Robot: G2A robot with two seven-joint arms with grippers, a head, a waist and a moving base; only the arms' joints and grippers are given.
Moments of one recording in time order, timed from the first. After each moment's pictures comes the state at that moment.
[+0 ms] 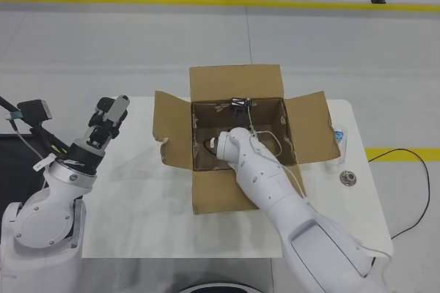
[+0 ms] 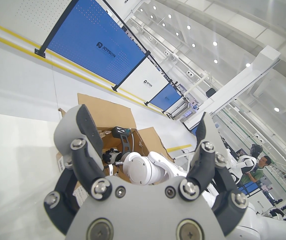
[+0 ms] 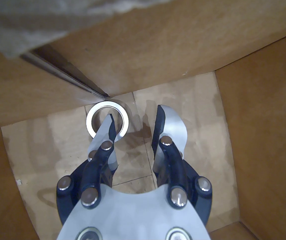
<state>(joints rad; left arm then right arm) 1.40 -1.27 -1.77 -2.14 0.21 -0.12 -0.43 -0.36 -1.85 0.89 -0.41 -1.03 0.65 0.48</state>
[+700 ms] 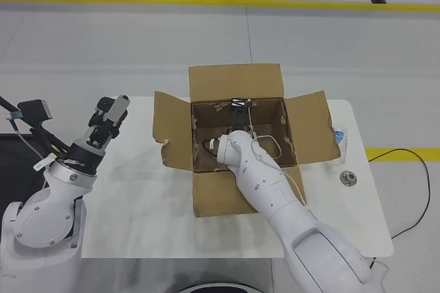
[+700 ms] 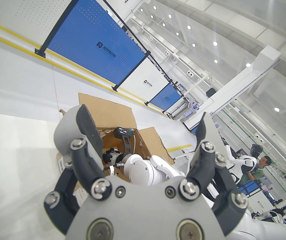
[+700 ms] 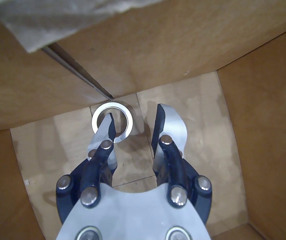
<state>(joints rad) 1.40 -1.26 -1.76 -2.14 0.21 -0.11 -0.42 -0.44 -1.82 0.94 -0.55 -1.11 0.66 0.50</state>
